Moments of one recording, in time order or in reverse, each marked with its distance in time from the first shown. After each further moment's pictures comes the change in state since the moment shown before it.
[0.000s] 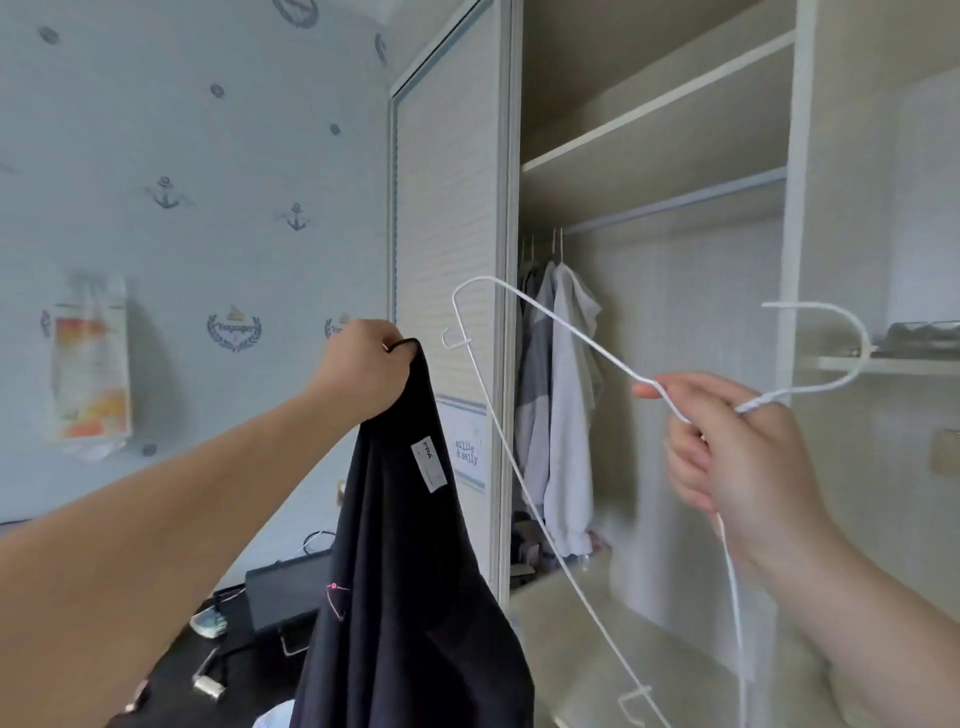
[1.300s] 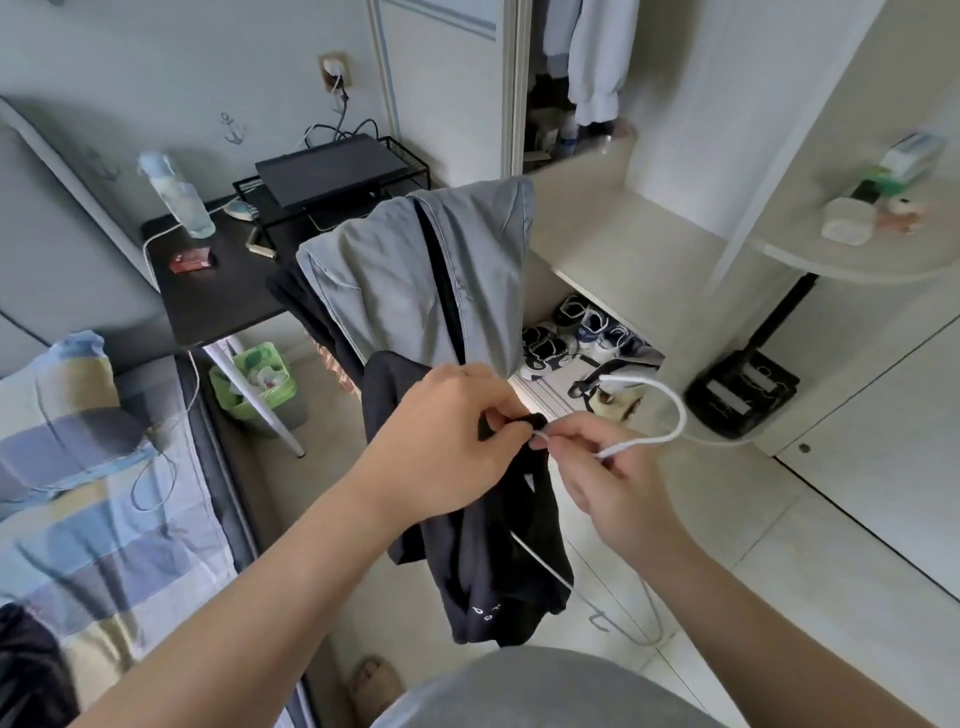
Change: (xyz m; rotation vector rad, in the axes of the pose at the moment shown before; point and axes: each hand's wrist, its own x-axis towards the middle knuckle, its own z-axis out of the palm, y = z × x) left_hand -0.425 -0.070 0.047 -0.094 -0.796 -0.039; right_hand -0.374 0.142 -0.038 -0.100 -0.302 0.605
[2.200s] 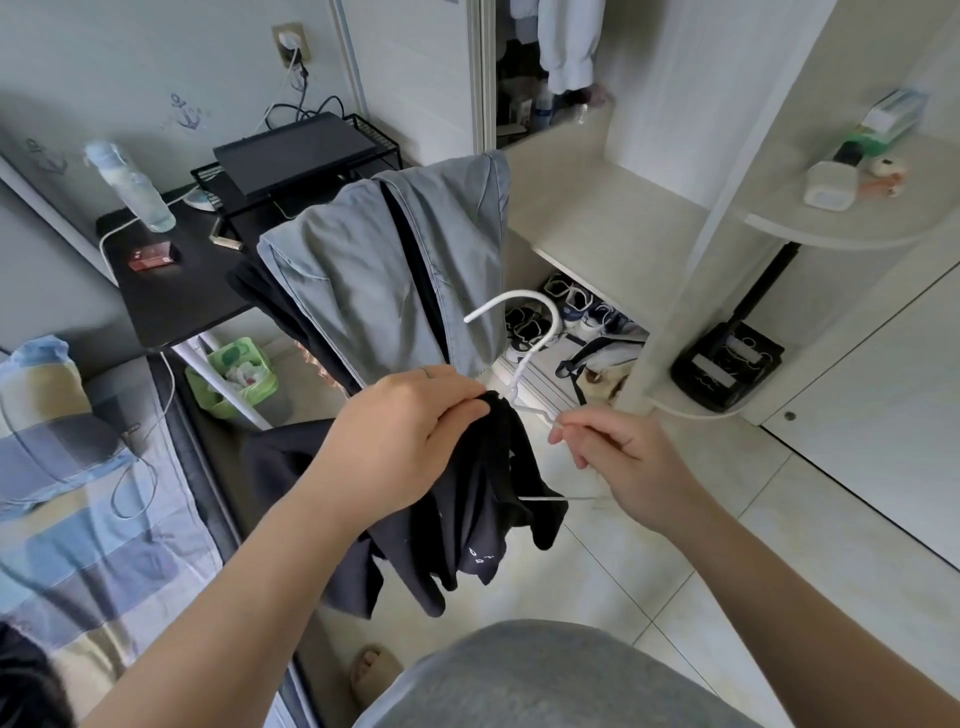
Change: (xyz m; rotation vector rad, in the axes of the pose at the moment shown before) left_hand 0.009 -0.029 0.006 0.098 0.034 0.141; right_hand 0.012 0.028 -0.052 -0.288 -0.084 0.026
